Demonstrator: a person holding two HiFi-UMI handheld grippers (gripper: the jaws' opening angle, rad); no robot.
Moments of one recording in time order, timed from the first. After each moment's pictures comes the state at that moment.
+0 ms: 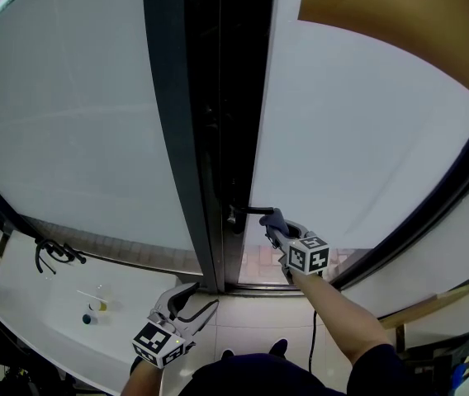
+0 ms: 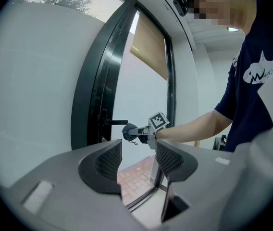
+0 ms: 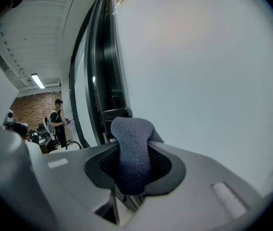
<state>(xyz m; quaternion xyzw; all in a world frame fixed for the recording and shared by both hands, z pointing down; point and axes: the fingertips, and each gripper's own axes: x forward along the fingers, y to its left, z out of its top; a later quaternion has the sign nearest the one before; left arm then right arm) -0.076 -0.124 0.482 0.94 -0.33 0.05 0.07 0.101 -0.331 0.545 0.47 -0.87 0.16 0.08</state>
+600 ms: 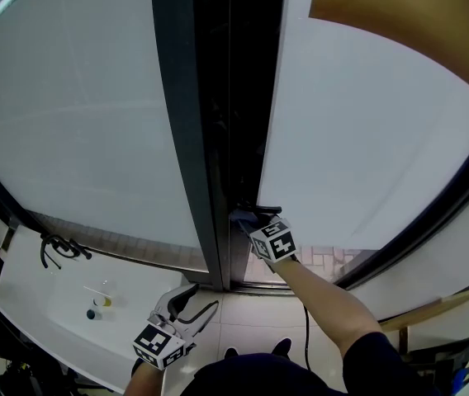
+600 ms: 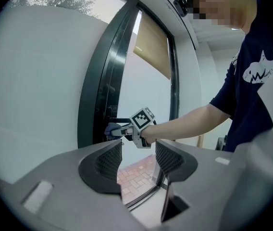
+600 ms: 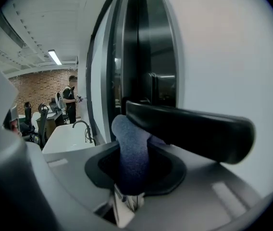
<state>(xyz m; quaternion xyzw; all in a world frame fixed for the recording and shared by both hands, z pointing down) -0.088 -0.120 0.482 0.93 -0.36 0.06 0.08 -0.005 -0.360 0.553 0.40 -0.89 0.09 0.19</state>
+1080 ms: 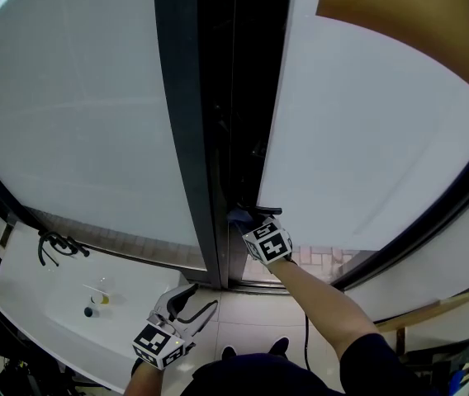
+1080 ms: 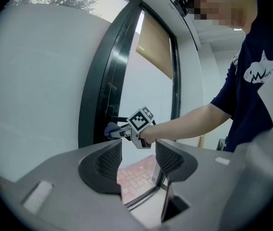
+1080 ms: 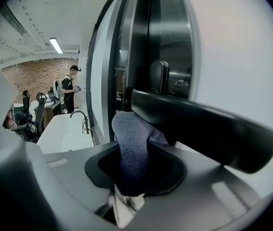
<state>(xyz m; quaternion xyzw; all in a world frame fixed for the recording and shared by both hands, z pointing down) -0.090 -0.125 0.491 0.93 -0.36 0.05 0.09 -0.014 -0.363 0.567 0.40 -0.88 0.06 0.25</state>
